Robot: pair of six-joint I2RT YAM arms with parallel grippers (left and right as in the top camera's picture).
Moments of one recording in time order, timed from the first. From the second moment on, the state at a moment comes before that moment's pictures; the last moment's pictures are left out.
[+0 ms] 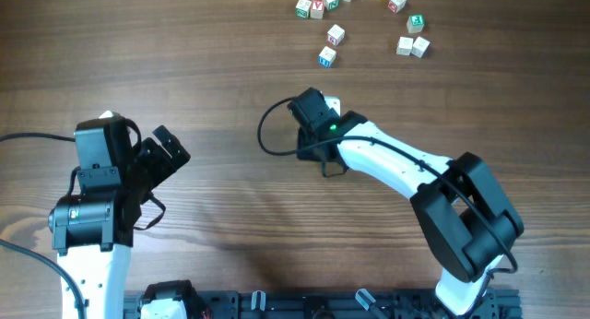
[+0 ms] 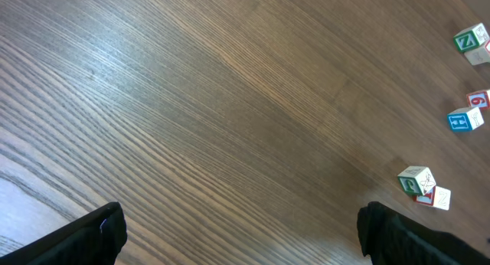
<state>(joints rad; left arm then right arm) 0.09 0.97 0.98 -0.96 -0.03 -0.56 0.67 1.92 1.20 -0.52 0.09 0.69</state>
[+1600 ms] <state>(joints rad) 0.09 0.97 0.98 -0.96 -0.03 -0.56 0.65 1.95 1.18 -0.43 0.16 0.76</state>
